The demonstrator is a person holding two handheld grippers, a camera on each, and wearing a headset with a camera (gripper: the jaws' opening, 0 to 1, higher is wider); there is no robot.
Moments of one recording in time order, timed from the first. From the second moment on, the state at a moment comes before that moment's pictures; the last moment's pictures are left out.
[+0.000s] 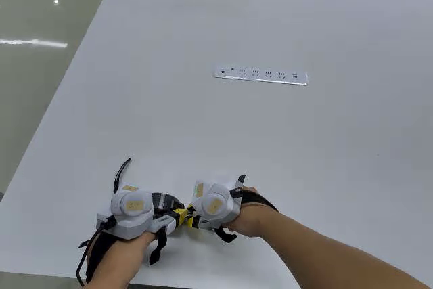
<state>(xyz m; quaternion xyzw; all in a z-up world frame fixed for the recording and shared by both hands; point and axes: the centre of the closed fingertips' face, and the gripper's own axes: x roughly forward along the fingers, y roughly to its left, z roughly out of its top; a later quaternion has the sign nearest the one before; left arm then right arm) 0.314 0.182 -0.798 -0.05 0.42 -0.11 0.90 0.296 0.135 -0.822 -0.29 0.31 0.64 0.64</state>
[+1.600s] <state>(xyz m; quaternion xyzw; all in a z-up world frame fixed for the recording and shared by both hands) 0.331 0.194 -0.754 -0.07 0.35 -0.19 0.92 0.304 0.091 -0.791 -0.24 0.33 0.59 0.70</state>
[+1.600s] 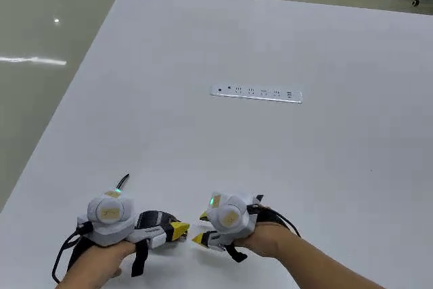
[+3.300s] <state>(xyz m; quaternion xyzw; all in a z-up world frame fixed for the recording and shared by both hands) 0.261 0.287 -0.711 0.02 0.27 -0.22 0.94 0.236 -0.234 -0.716 -0.13 0.28 0.28 0.91</state>
